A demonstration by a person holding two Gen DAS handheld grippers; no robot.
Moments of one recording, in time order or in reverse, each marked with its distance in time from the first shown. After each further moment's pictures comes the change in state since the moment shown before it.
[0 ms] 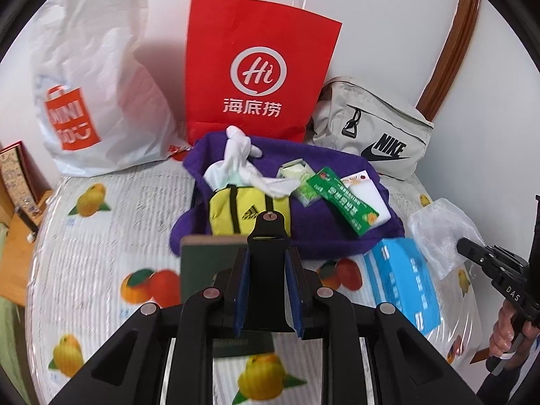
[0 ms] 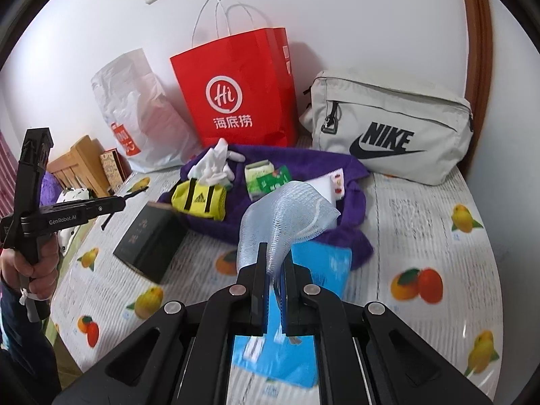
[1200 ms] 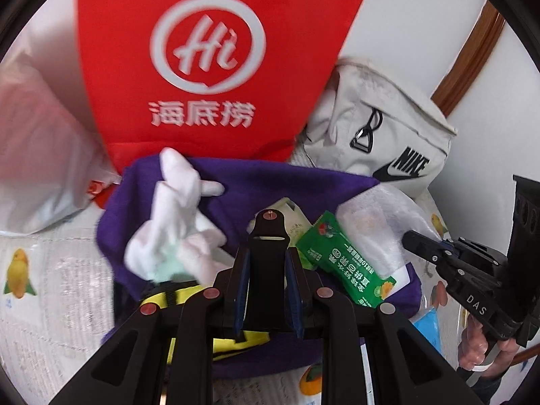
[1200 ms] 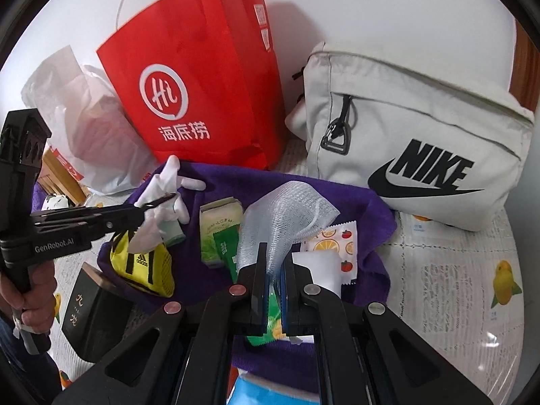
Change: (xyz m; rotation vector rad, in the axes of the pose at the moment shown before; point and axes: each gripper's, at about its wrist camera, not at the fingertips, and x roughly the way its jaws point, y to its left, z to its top) left arm 0.139 -0.025 0.093 0.021 0.140 -0.084; right arm 0.150 -0.032 0.090 0.025 0.109 -0.009
